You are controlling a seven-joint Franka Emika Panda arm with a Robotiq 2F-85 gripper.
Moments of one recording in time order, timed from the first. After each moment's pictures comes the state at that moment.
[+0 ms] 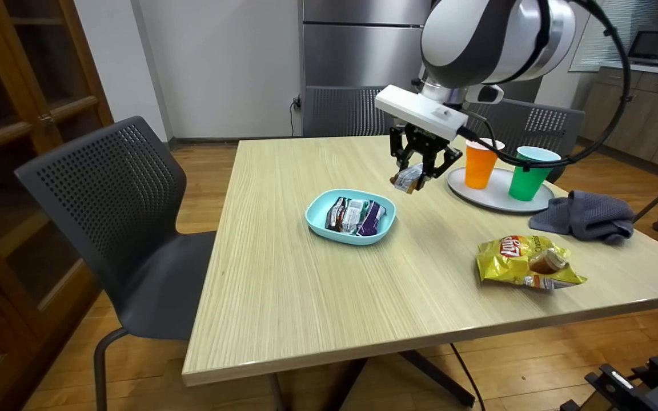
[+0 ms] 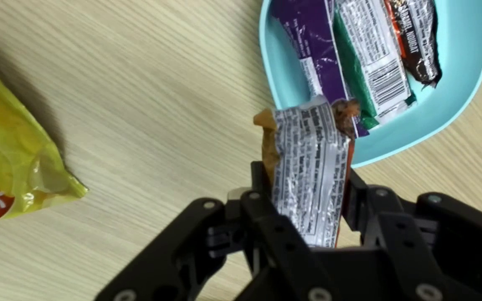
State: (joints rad) arm 0.22 0.40 -0.08 -2.21 0.06 2.81 1.13
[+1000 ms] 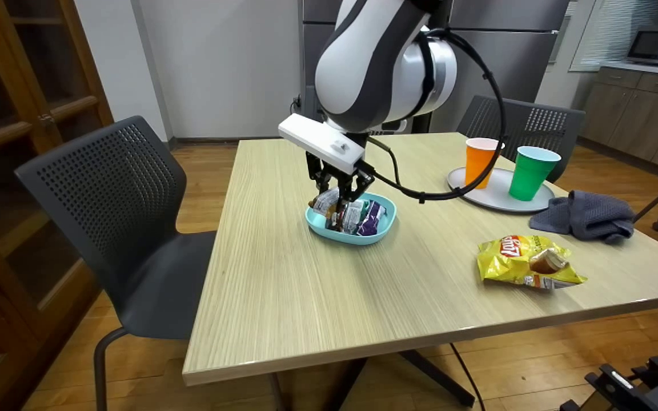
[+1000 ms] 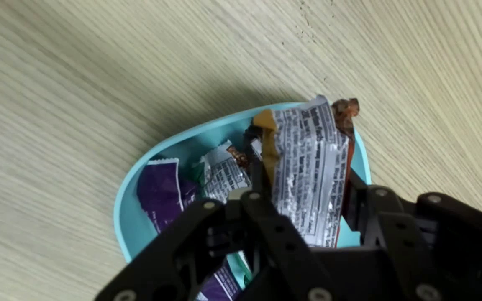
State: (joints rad) arm 0.43 0.64 -0.07 -1.94 0.06 2.79 1.24
